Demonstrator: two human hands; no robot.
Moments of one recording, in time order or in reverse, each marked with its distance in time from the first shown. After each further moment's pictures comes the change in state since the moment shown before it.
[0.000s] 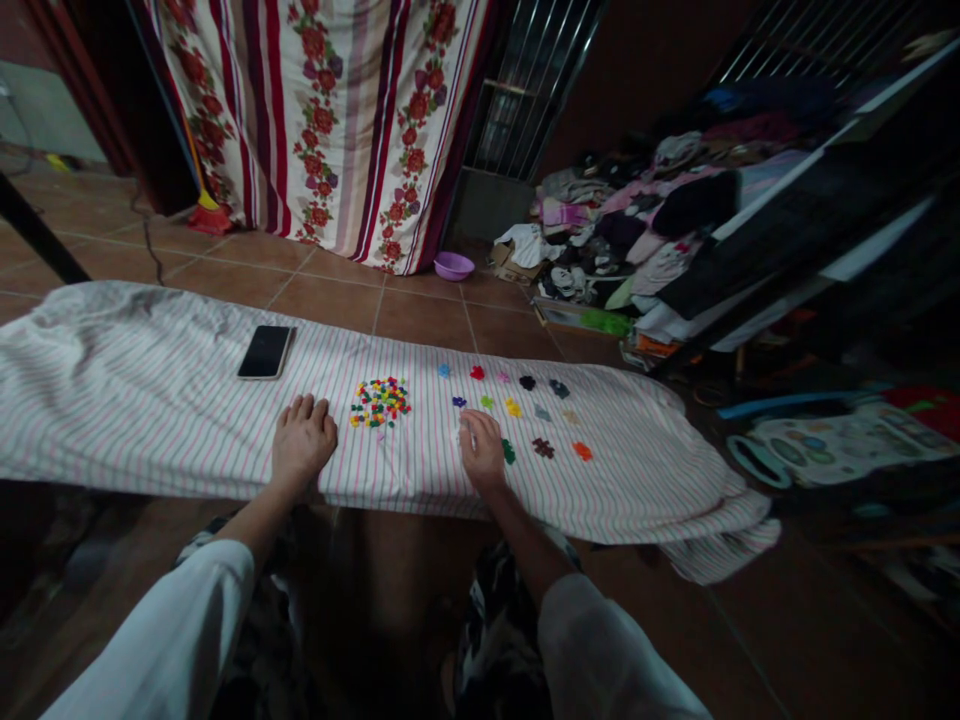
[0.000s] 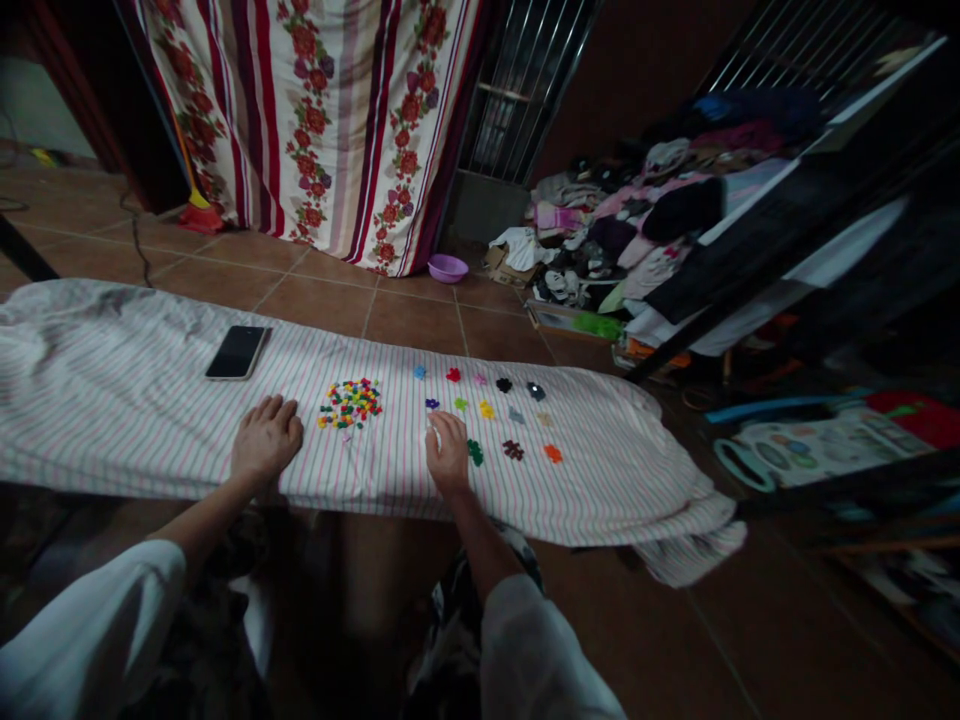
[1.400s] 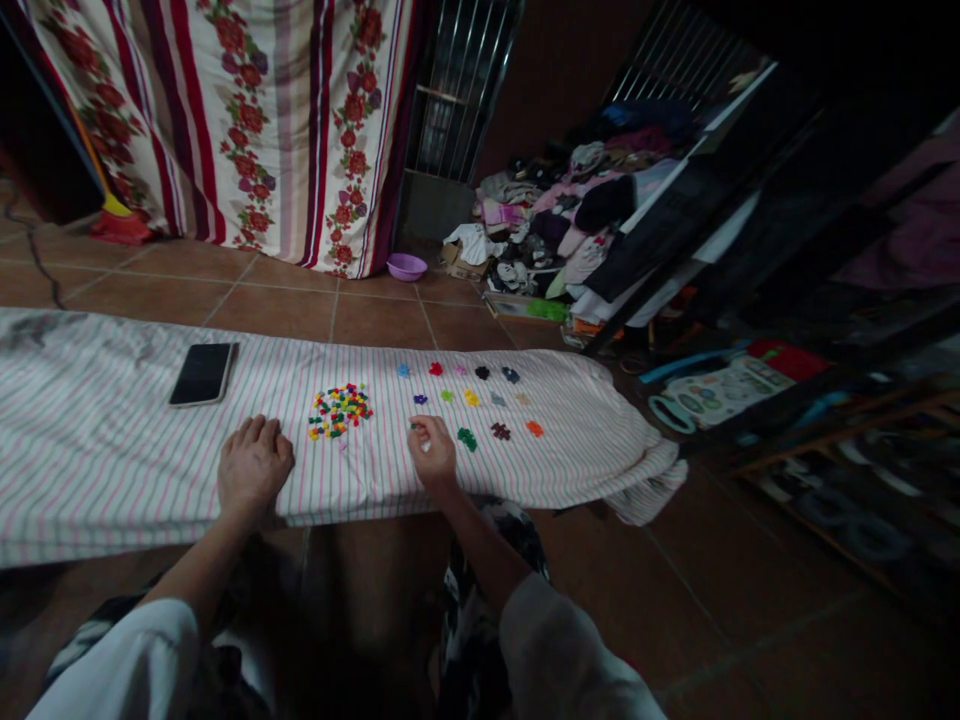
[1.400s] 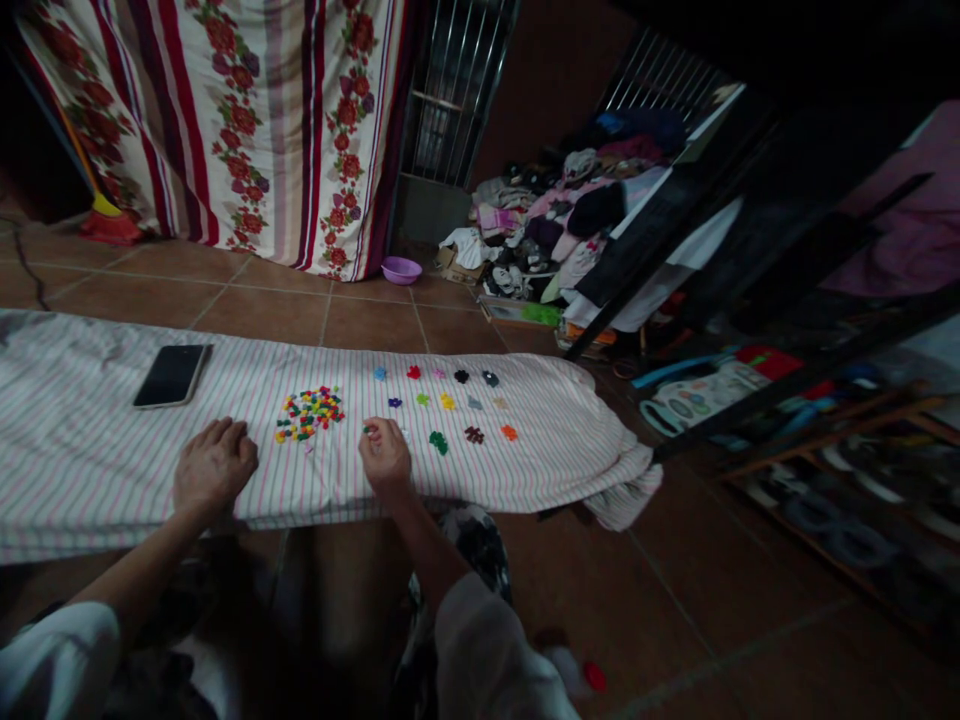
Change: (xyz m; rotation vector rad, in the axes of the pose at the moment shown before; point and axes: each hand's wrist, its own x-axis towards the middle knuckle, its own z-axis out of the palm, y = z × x) left_hand -0.002 -0.002 -0.004 -0.054 0.056 0.005; right_hand 0.001 -0.061 0.019 0.067 0.002 0.234
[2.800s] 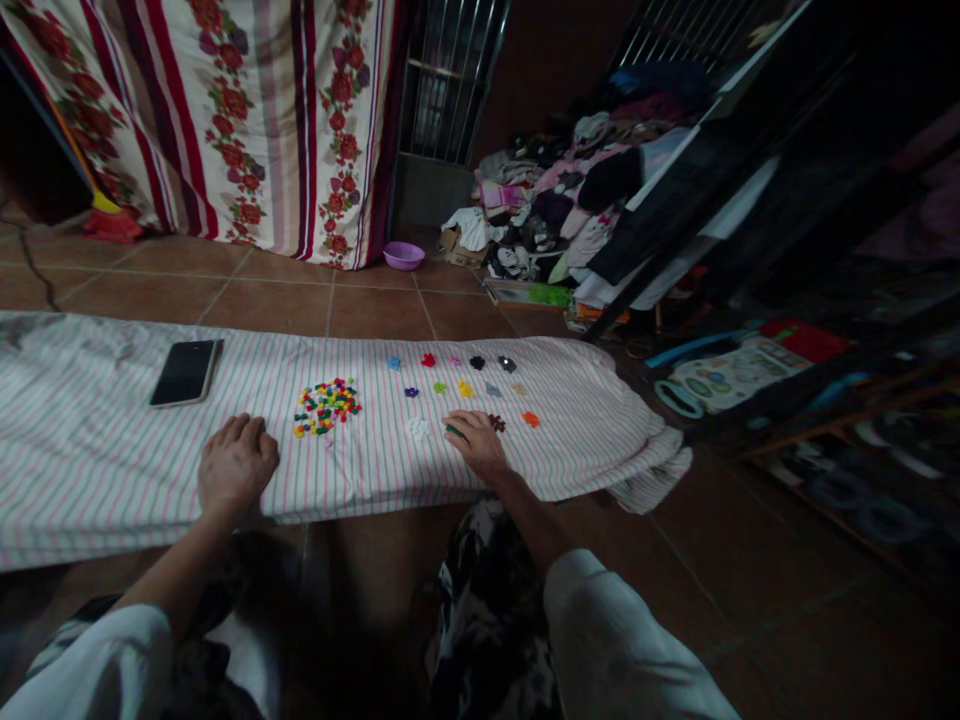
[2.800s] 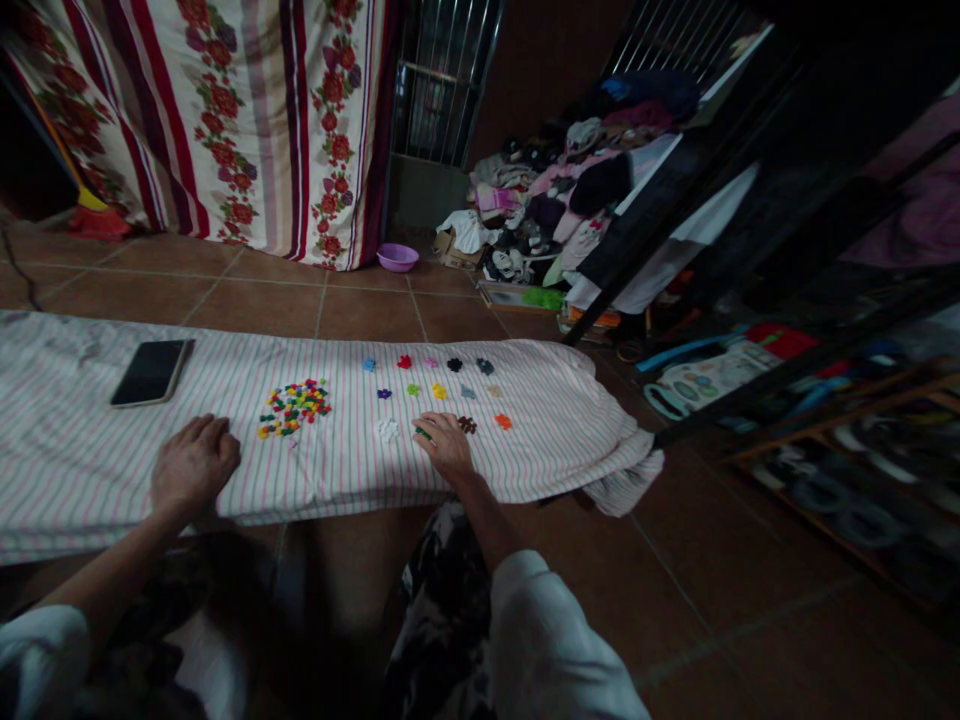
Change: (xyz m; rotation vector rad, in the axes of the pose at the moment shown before) left_hand 0.002 0.000 -0.002 0.015 -0.065 -0.016; right_hand 0.008 0.103 -0.099 -0.339 -0.307 -0.148
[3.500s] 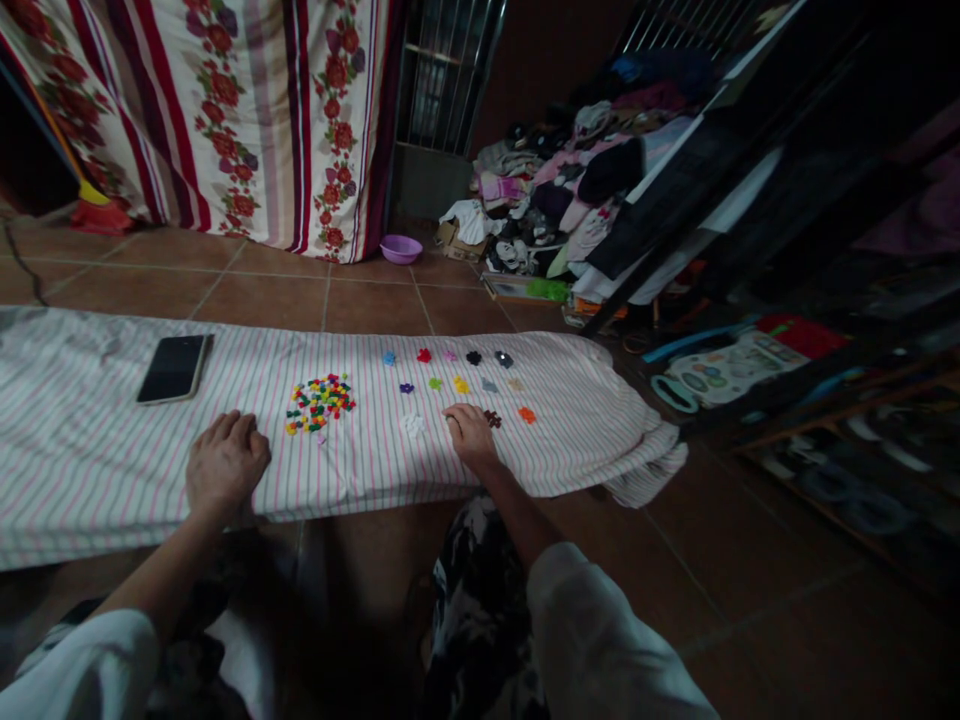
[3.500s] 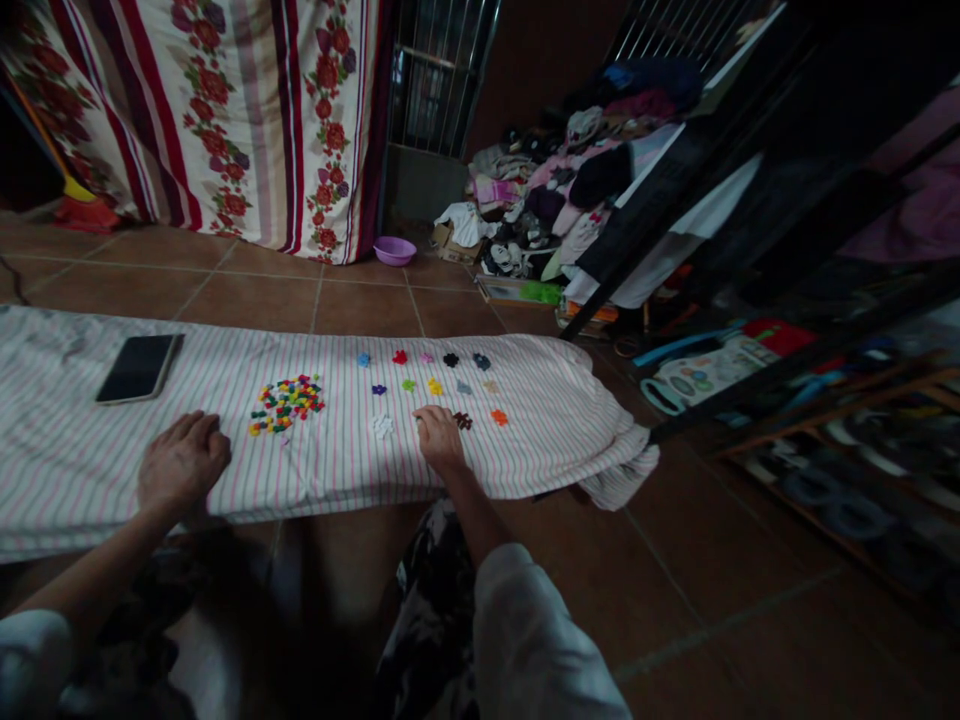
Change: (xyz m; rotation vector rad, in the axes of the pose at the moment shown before) left_hand -0.001 0.002 -0.002 -0.001 0.006 -0.010; right_hand 0.006 0.008 0.015 -0.011 0.051 0.058
